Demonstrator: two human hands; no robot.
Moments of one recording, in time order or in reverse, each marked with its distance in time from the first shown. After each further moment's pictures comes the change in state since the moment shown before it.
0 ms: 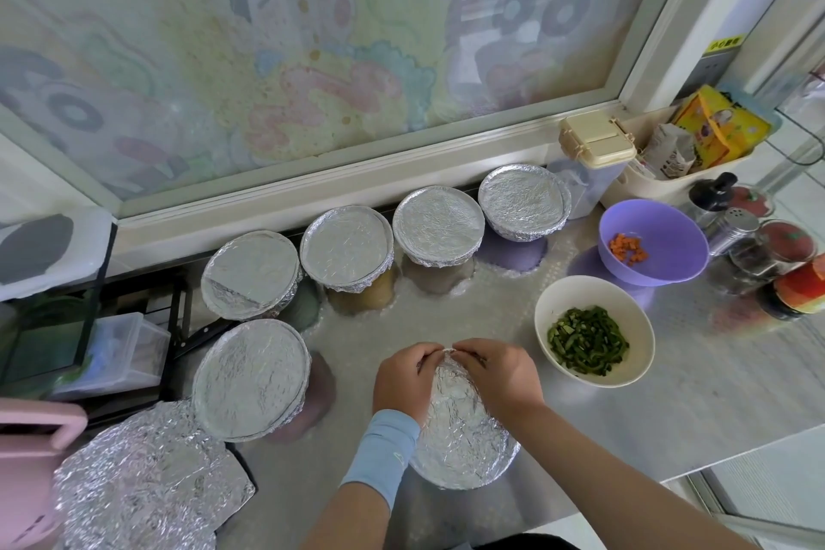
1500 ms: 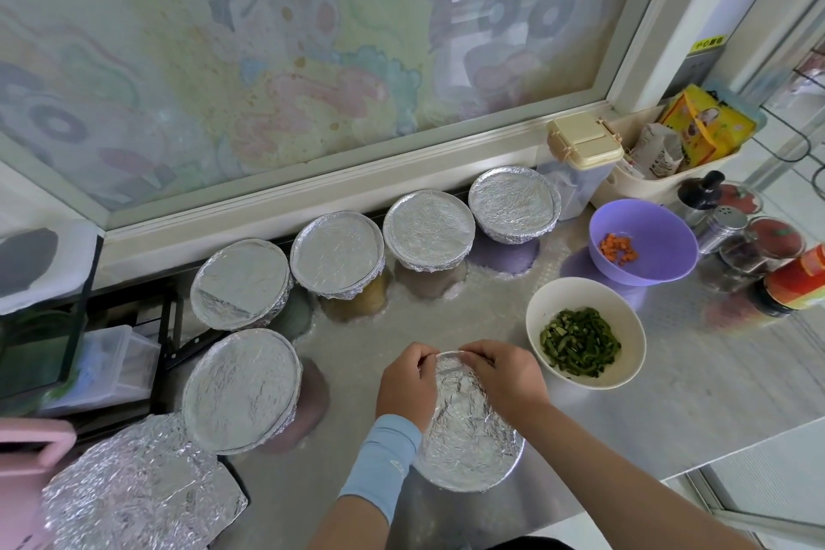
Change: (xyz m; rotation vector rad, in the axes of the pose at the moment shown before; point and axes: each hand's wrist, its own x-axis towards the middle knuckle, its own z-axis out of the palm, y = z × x) left_hand 0.000 0.018 0.007 0.029 -0.054 -0.107; right_hand 0.007 0.015 -0.013 0.081 -0.061 0.137
